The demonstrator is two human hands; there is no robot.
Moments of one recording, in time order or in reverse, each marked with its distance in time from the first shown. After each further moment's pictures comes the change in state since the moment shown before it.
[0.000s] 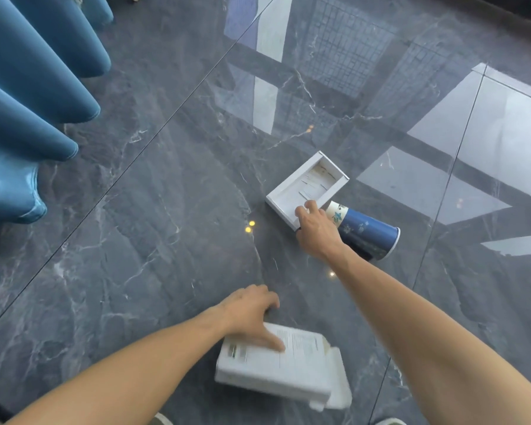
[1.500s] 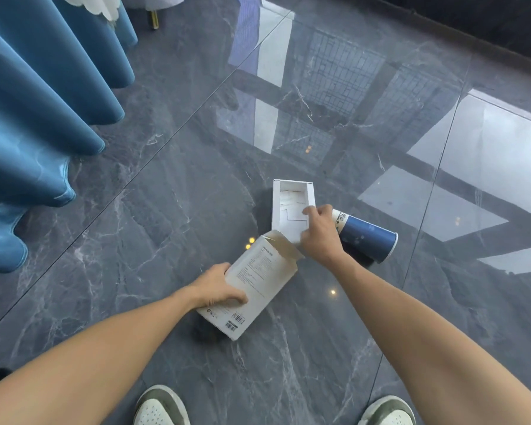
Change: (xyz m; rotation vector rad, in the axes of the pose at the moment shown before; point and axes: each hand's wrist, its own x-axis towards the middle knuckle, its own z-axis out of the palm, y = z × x) left_hand -0.055 -0.043 0.004 -0.767 0.251 -0.361; right_hand -0.060 -0.005 0.011 0.413 0.237 0.074
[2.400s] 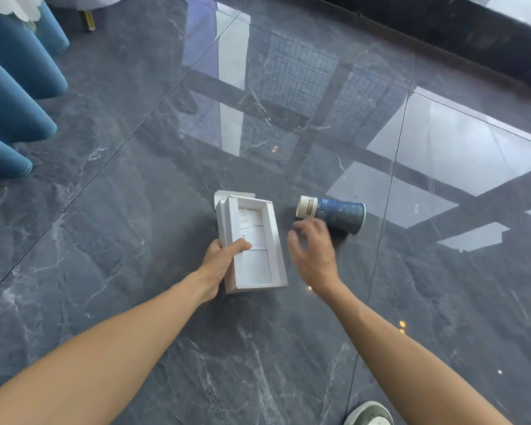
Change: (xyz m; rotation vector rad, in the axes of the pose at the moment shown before) left_hand 0.037 0.106 0.024 -0.732 0.130 -0.027; right_hand -0.031 0.035 -0.022 0.224 0.344 -0.008
